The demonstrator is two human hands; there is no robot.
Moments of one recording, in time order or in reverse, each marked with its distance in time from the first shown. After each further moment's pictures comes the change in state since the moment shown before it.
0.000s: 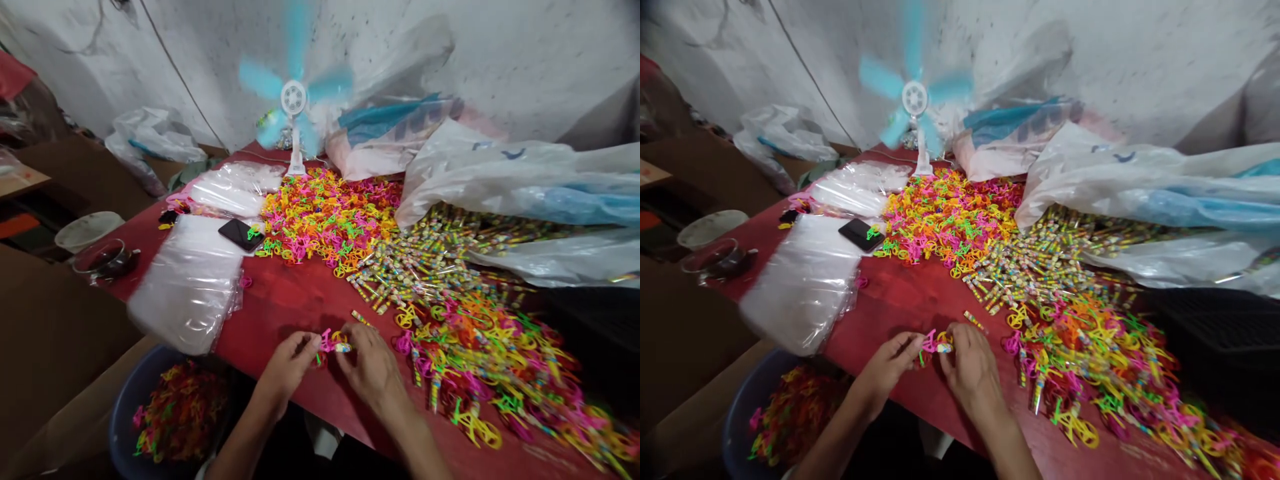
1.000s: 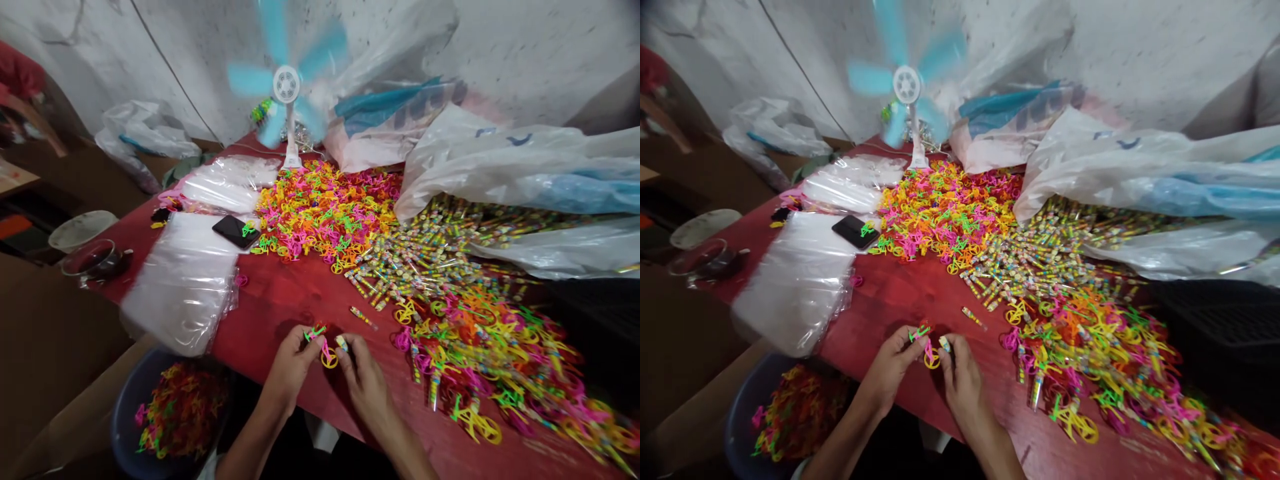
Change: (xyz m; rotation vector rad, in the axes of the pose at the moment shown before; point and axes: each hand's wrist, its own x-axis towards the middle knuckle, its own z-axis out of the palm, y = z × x) left_hand 0.009 0.002 0.017 -0.093 0.110 0.039; right_hand -0.022 -0.013 0.007 0.453 -0.035 0.275
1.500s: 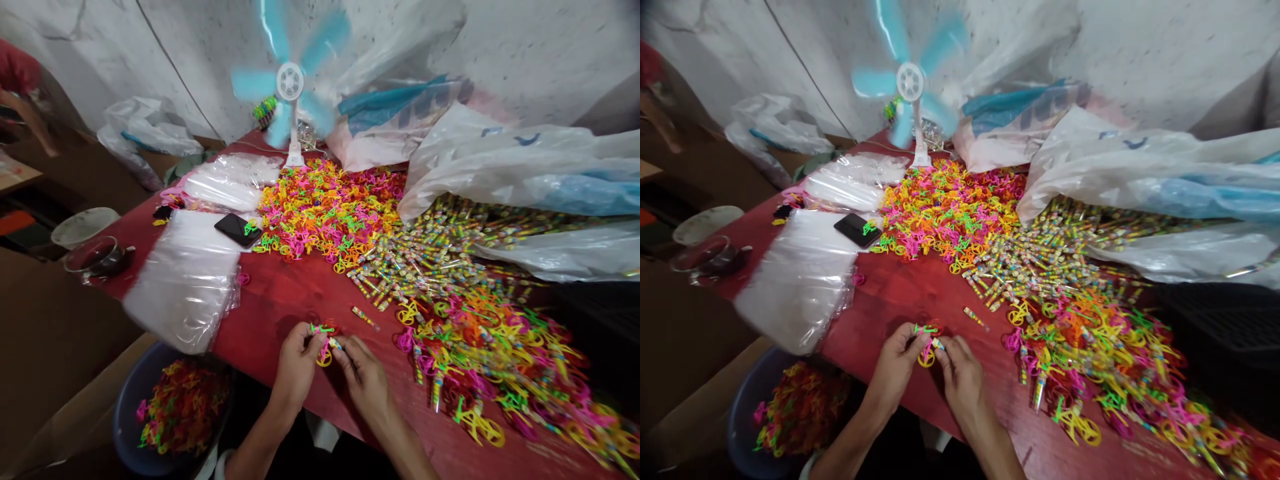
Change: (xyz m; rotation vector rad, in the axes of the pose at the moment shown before) left_hand 0.001 -0.008 0.006 0.093 0.064 0.114; right_hand 0.007 0.003 0.002 -0.033 -0.037 -0.094
